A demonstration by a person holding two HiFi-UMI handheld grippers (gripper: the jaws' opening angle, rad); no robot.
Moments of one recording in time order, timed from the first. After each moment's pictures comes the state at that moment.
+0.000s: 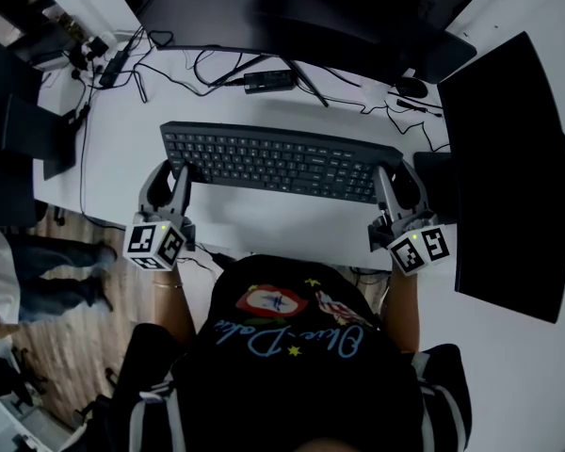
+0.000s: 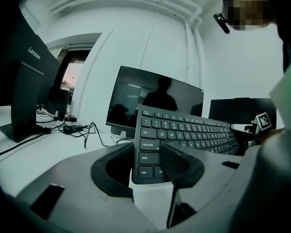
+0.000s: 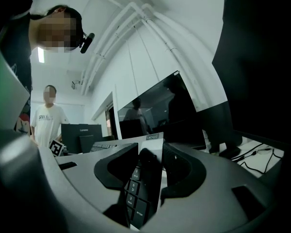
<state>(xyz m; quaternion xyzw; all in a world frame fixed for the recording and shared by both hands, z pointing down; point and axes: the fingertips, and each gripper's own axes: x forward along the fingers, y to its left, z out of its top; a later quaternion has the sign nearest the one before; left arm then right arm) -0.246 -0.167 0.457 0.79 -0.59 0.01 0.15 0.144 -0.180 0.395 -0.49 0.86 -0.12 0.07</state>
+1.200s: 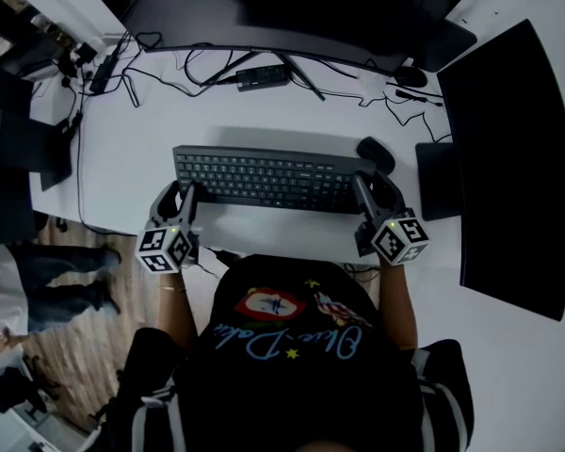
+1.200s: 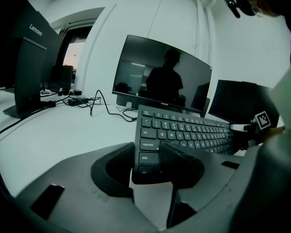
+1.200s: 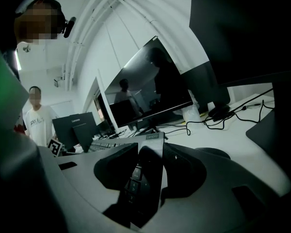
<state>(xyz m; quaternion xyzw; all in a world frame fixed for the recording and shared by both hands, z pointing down) -0.254 -0.150 0.555 0.77 -0.58 0.11 0.24 0.140 -0.173 0.512 -0.50 0.83 -0.25 -0.01</state>
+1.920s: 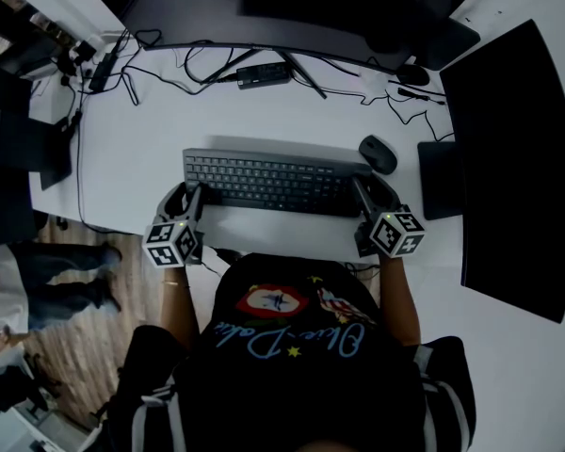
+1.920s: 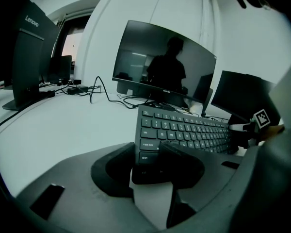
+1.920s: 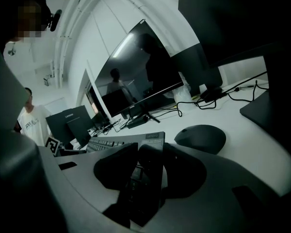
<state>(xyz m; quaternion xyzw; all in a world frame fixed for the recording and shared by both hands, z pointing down) -0.249 -0.147 0.589 0.76 -0.57 0.16 0.28 0.144 -0.169 0.561 -0.51 0.80 -0.31 -0.05</state>
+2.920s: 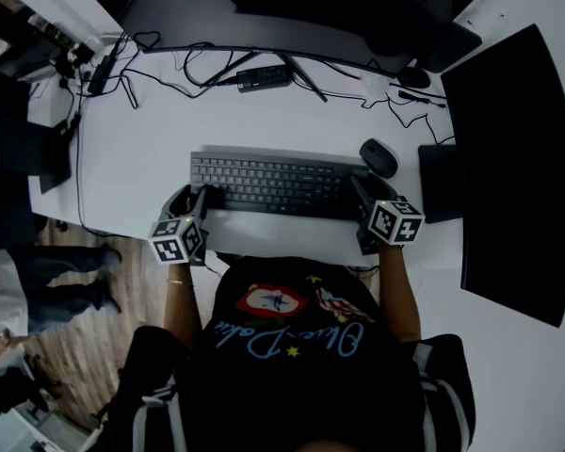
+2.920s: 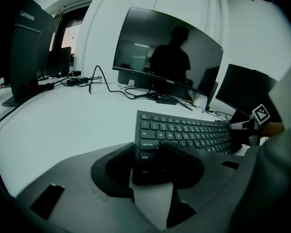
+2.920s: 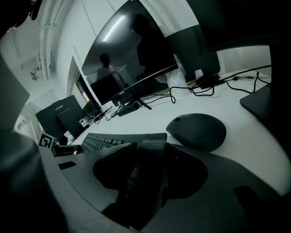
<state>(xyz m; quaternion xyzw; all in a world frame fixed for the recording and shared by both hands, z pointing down) -0.244 -0.153 0.612 0.74 -0.56 0.19 0.31 0.146 -0.181 0.593 -0.51 0.77 -0.37 -0.13</state>
